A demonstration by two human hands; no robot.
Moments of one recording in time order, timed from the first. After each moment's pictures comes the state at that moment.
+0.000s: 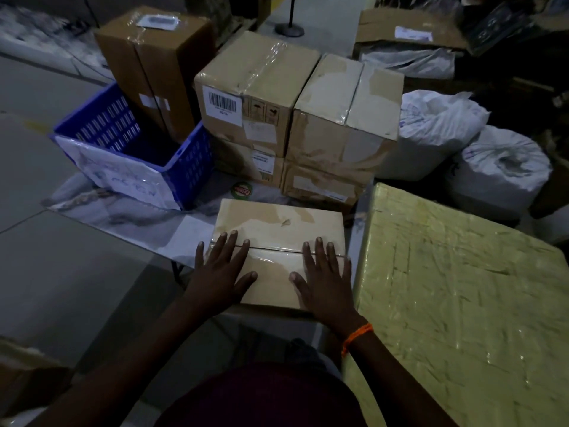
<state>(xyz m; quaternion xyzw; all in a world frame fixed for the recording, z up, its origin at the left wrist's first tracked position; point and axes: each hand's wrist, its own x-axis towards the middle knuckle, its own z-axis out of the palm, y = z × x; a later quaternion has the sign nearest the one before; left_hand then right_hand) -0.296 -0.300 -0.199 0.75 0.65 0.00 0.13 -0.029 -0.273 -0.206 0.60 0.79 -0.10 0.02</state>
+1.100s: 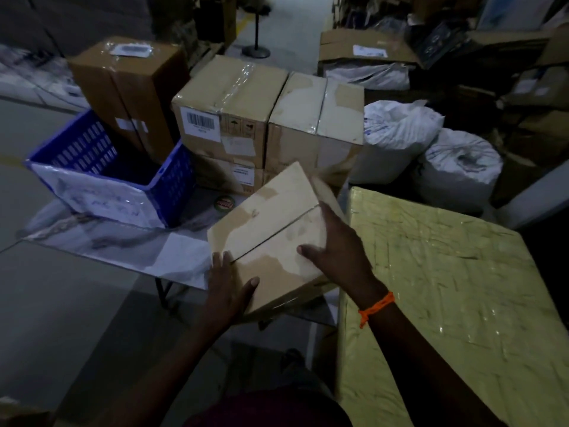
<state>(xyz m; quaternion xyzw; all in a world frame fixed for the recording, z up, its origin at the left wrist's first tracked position) -0.261 -0.313 -0.219 0.59 0.67 0.29 0.36 -0.029 -0.262 -0.058 0.63 0.72 -0.19 -0.21</state>
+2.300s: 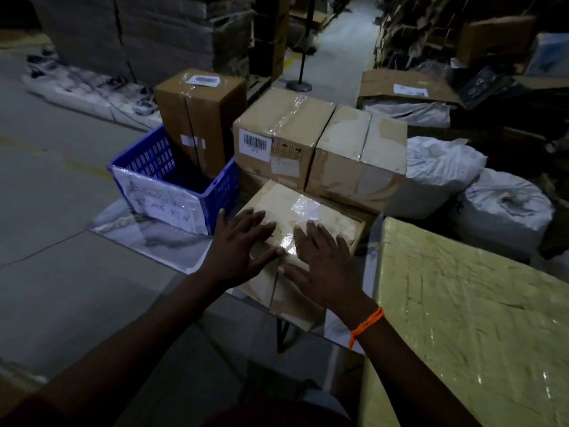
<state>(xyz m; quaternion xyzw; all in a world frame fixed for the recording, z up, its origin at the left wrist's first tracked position) -0.331 -0.275 -0.102 0.77 0.58 0.26 0.02 -0.103 -0.271 -0.079 0.52 0.85 -0.03 -0.08</state>
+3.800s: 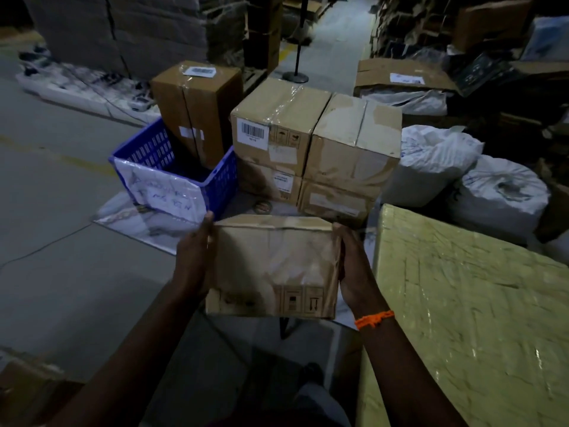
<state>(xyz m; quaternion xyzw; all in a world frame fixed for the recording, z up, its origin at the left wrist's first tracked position) -0.351 -0.341 -0.088 0.24 0.63 0.58 0.46 -0.072 -0.277 -0.117 0.51 0.32 -0.61 -0.51</state>
